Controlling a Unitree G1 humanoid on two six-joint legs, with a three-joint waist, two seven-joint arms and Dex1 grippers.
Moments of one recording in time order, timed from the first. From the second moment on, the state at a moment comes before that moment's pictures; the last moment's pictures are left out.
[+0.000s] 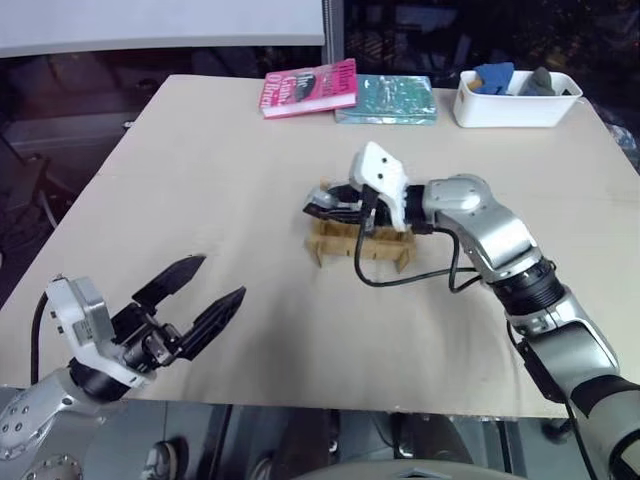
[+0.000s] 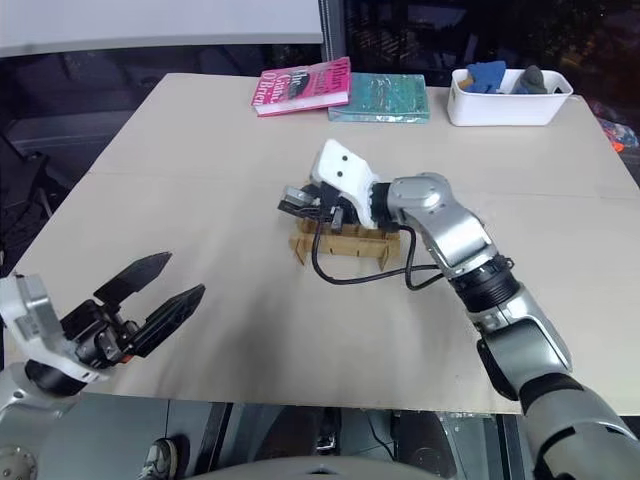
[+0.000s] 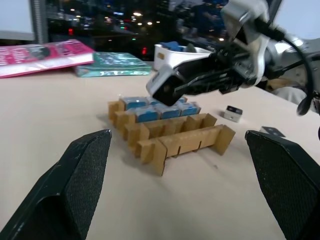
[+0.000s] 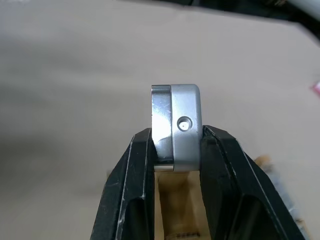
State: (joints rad) left arm 0.54 0.53 0.63 -0.71 -0.93 0.32 -0.81; right arm -0.91 -0.32 0.42 0.19 0.19 0.38 0.92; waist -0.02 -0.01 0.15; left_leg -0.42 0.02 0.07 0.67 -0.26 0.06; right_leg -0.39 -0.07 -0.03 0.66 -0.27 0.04
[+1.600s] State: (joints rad) left arm 0.23 0.71 0.32 -0.63 -0.88 0.36 -0.96; right arm -0.26 -0.85 -0.14 -0.58 0.28 1.04 0.88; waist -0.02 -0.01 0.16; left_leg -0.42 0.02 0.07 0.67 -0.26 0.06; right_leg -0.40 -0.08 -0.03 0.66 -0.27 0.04
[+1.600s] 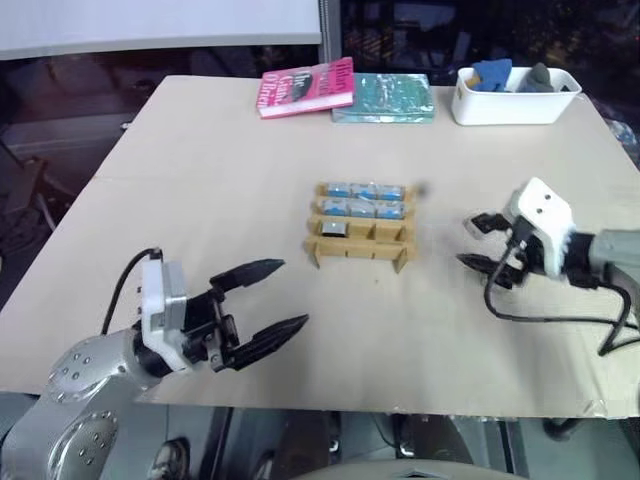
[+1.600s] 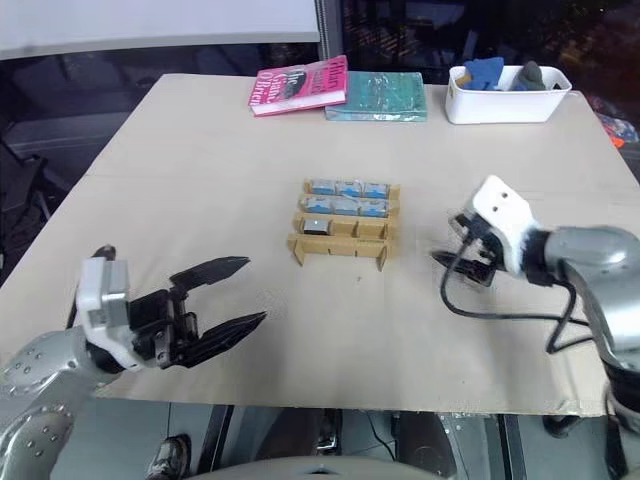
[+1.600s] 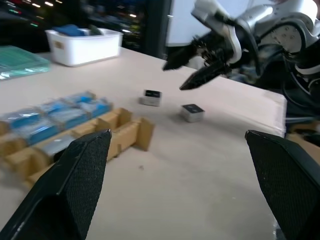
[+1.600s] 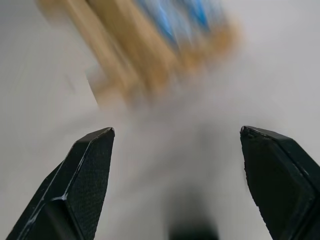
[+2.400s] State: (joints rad) left arm 0.10 0.70 0.22 -0.51 -0.83 0.37 -1.02; right arm -0.25 -0.98 -0.05 -0.23 0.30 0.81 0.97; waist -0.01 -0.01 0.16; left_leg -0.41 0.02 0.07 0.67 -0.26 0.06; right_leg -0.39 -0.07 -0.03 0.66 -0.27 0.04
